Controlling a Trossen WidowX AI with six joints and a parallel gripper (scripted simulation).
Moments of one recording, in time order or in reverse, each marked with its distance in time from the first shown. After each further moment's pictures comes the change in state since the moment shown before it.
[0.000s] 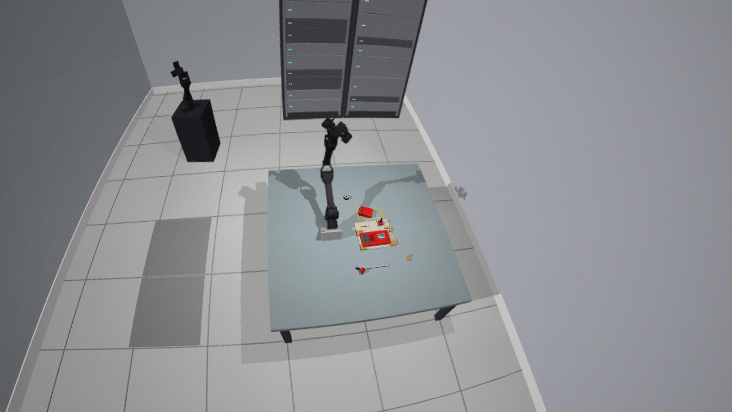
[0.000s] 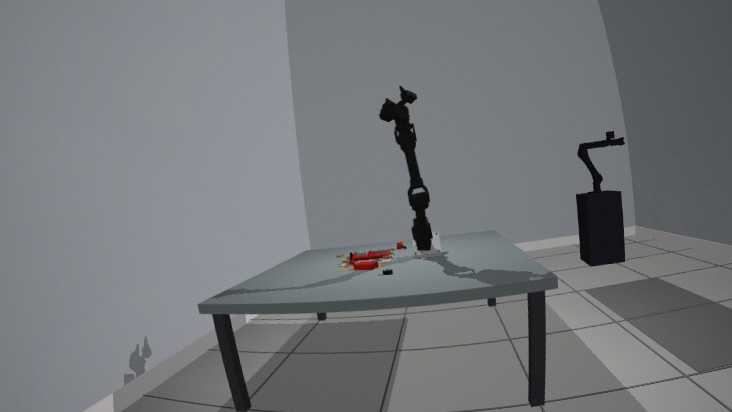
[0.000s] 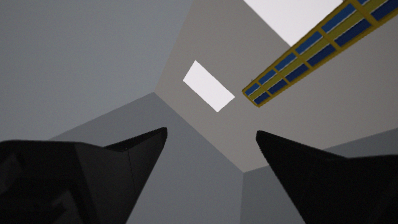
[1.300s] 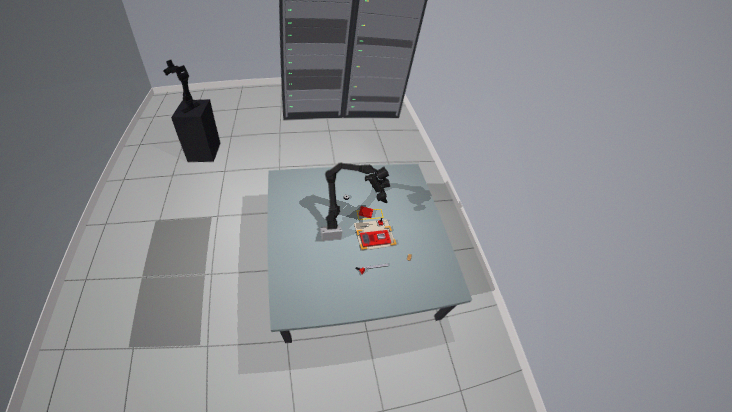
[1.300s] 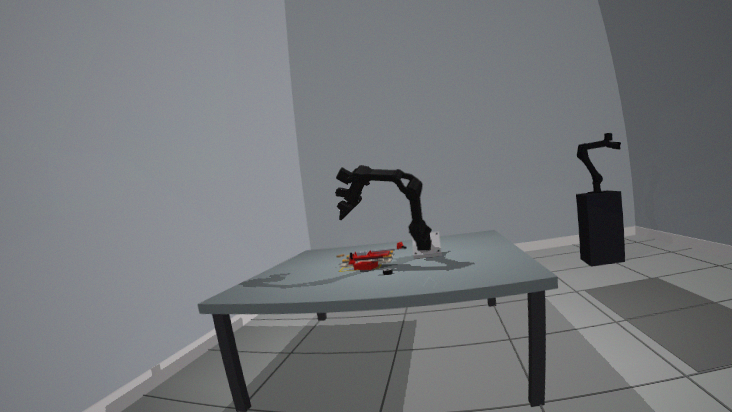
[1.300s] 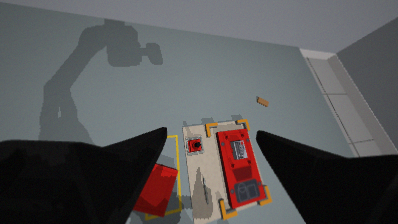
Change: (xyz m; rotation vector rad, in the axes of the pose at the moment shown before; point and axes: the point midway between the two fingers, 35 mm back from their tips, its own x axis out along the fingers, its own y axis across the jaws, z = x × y) arm -0.319 0.473 -0.007 0.447 0.867 1.941
